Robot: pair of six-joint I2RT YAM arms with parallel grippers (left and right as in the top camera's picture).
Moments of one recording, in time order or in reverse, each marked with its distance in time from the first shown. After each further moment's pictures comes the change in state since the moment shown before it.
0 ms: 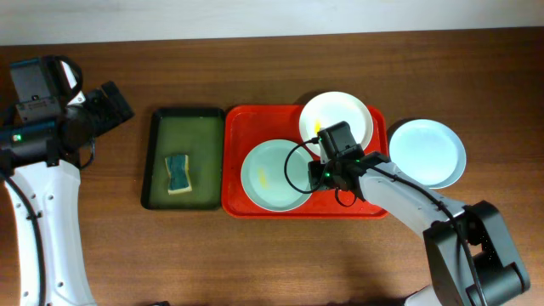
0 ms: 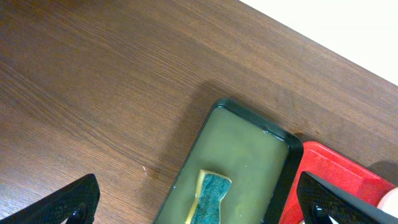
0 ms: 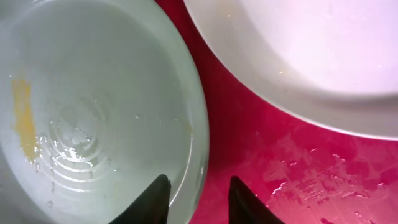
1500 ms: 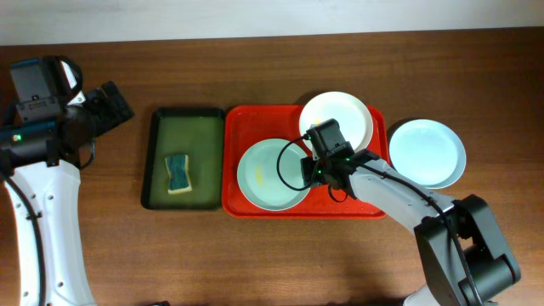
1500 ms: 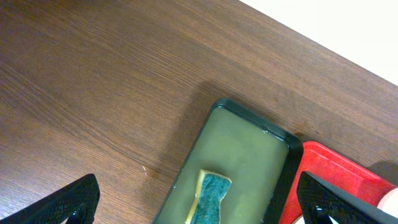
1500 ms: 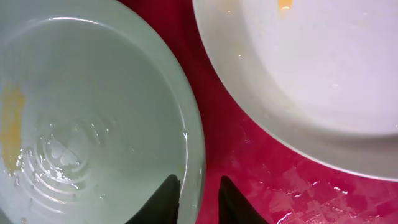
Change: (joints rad) left arm 0.000 0.000 0.000 0.000 0.000 0.000; right arm 0.047 0.041 0.045 0.028 0.085 -0.008
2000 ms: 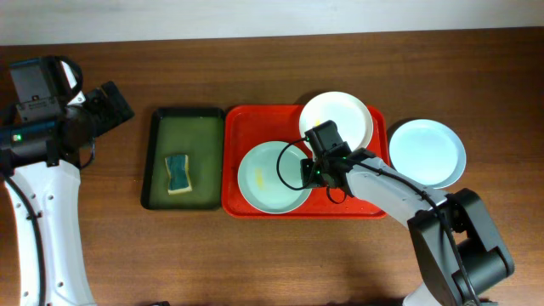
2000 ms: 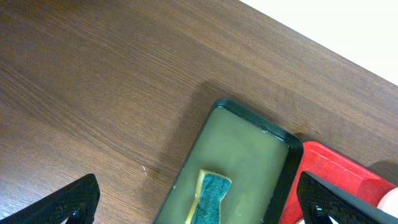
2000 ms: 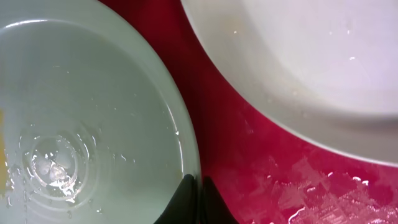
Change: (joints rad) left arm 0.000 0.000 0.000 0.000 0.000 0.000; right arm 0.001 0.038 0.010 -0.021 -0.011 0.074
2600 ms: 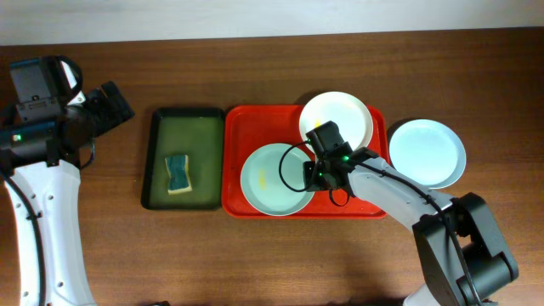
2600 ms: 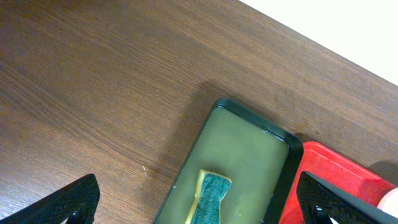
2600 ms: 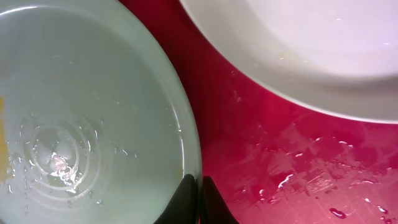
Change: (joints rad) left arm 0.000 0.000 0.000 0.000 0.000 0.000; right arm 0.000 -0.025 0.006 -0.086 0.003 0.021
